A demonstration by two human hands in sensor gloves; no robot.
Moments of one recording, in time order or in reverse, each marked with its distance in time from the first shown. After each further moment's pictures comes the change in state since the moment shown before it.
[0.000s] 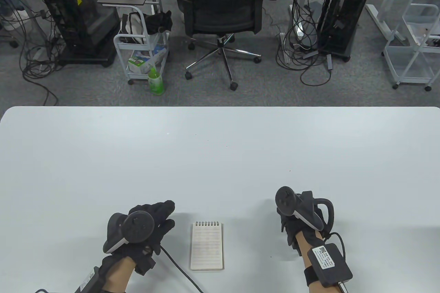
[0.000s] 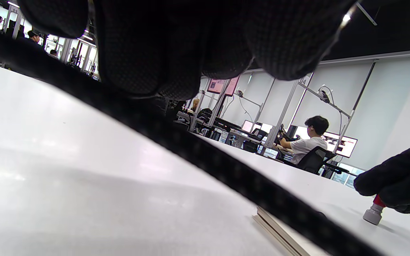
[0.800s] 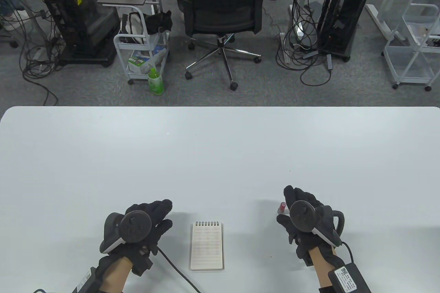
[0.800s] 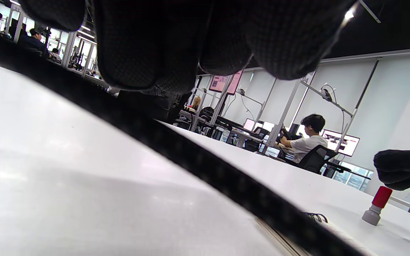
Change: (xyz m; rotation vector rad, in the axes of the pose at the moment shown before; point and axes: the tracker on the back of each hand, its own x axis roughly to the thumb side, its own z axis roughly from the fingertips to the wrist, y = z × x) left_hand -0.004 0.006 0.003 -0.005 0.016 -0.001; right_hand -0.028 -0.003 0.036 -0.096 -0.088 -0.137
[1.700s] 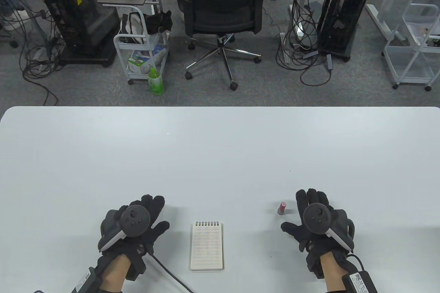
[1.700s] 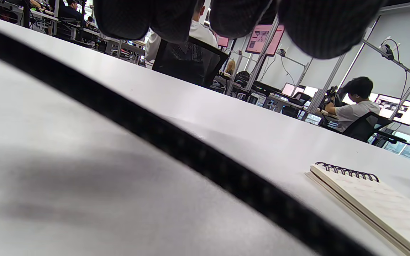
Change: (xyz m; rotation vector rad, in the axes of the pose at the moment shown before) left_hand -0.019 -0.011 0.000 -0.171 0.154 -0.031; right_hand -0.033 0.020 0.009 0.186 0.076 -0.110
